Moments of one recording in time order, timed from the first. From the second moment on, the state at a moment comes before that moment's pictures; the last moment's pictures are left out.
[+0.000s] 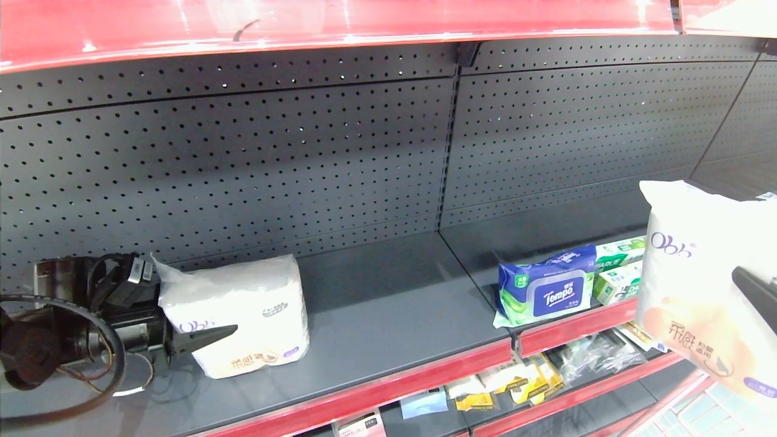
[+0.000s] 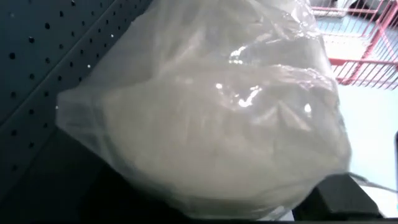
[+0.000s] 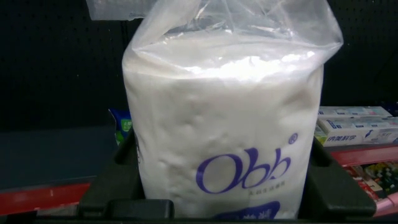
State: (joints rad) left arm 0.27 1.94 -0.49 -0.73 -1.27 0.79; right arm 0.09 0.86 -0.16 -0.80 -0.01 -0.13
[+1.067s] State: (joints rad) left arm 0.31 1.88 -0.28 -0.74 -1.33 0.97; right arm 0.08 0.86 -0.18 -0.80 -0.01 -0.13
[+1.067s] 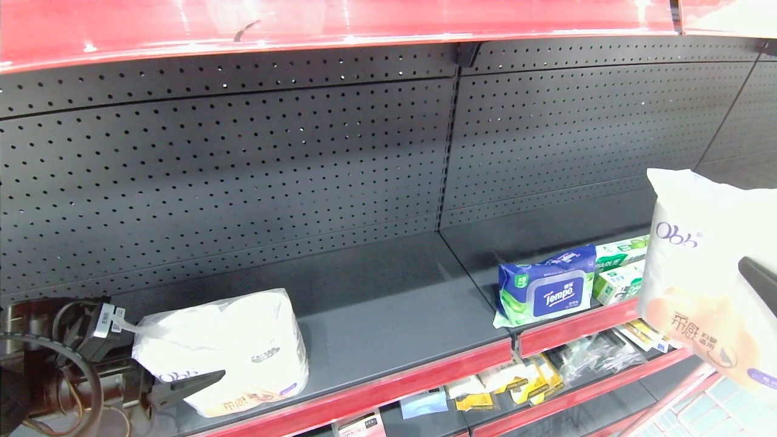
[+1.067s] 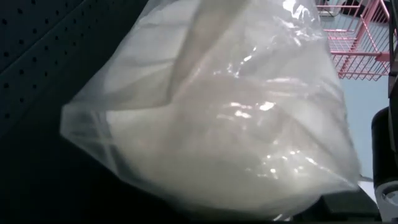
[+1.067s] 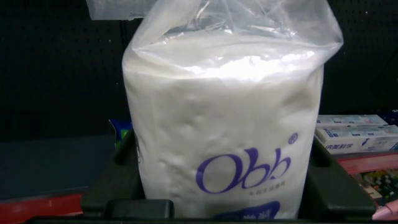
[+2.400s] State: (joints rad) left arm 0.31 1.83 -0.19 -0.73 -1.34 0.97; right arm 0.08 0.87 -0.19 -0.80 -0.01 -0.13
